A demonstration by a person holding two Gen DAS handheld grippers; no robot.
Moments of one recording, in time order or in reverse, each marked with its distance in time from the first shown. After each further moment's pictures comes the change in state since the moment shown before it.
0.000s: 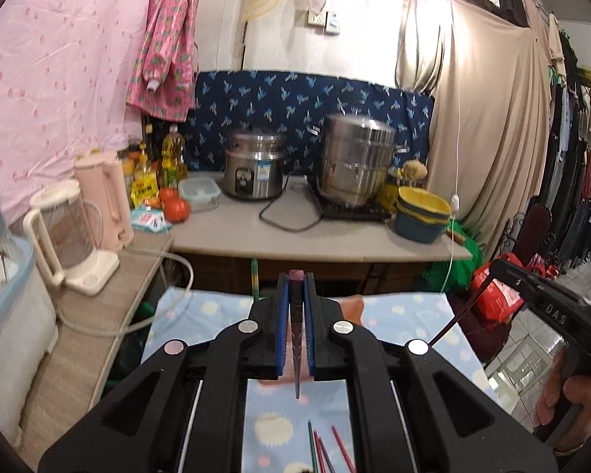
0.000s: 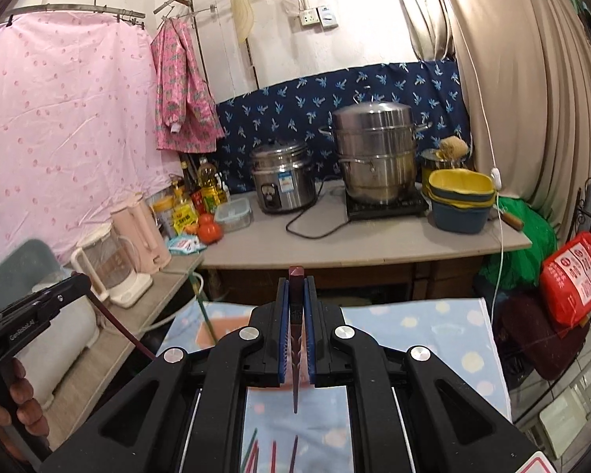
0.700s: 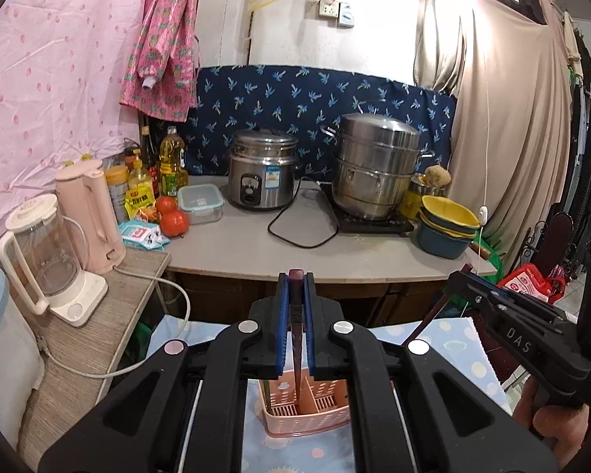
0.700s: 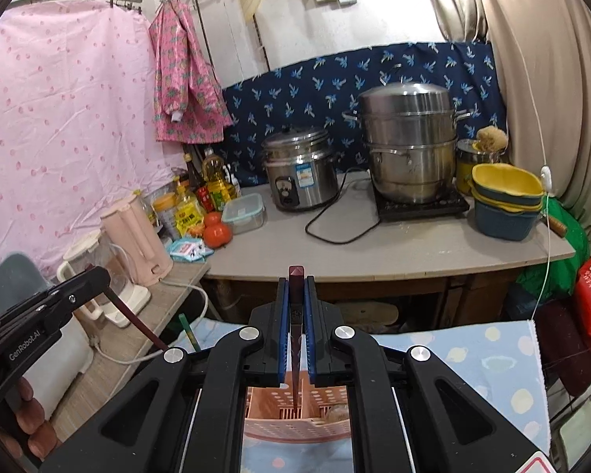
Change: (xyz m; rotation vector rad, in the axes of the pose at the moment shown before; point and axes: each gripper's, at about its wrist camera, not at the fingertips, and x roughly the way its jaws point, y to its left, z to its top) left arm 0.095 0.015 0.026 -0.008 0.028 0.038; right arm 0.124 0.031 0.022 0.003 0.068 0.047
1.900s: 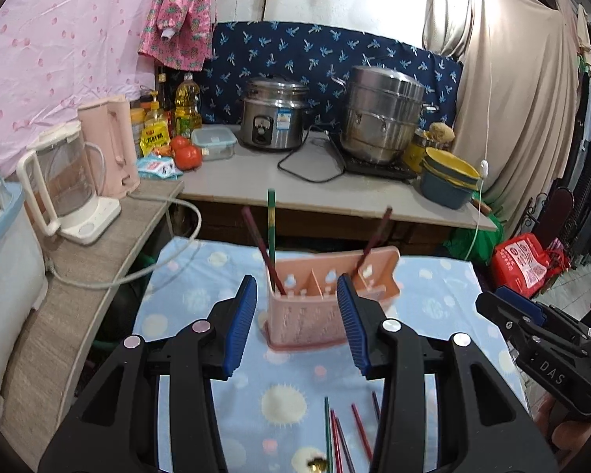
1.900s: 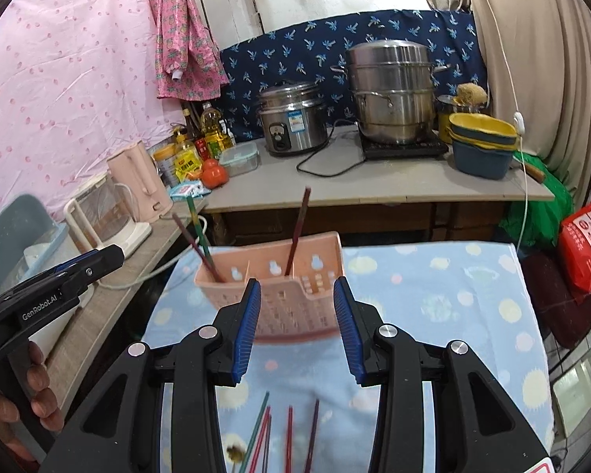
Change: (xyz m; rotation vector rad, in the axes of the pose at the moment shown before) left arm -0.045 0.006 -0.095 -0.041 0.136 0.017; right arm -0.074 -0.008 -0.108 0.004 0.112 -0.035
